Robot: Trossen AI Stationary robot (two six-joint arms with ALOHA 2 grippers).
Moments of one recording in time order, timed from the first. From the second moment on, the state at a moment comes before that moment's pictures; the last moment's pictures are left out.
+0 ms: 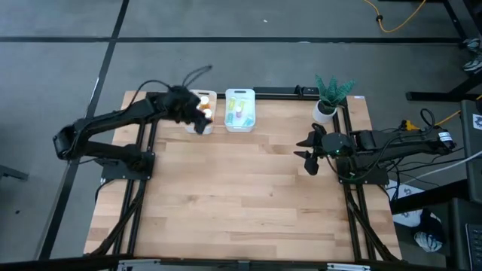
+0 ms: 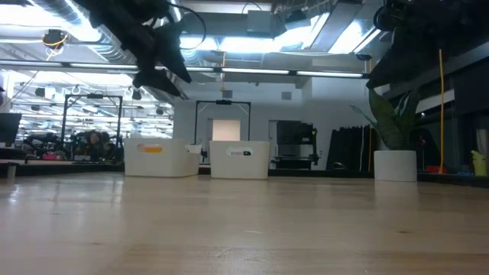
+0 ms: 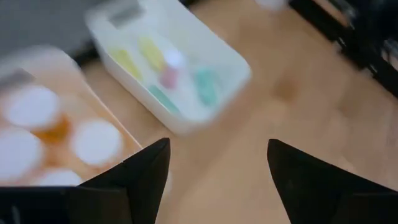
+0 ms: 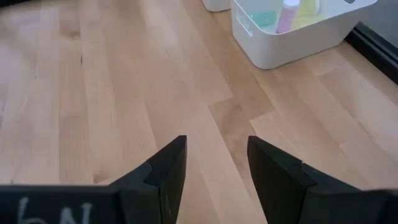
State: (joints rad) left arm 0.57 1.11 0.87 -0.45 0.11 -0.35; right arm 0.09 0.77 0.62 -0.53 0.30 0.35
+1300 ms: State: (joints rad) left arm -0.04 0.55 0.02 0.10 -0.20 -0.14; right arm 0.08 0.75 0.62 -0.32 0.31 0.26
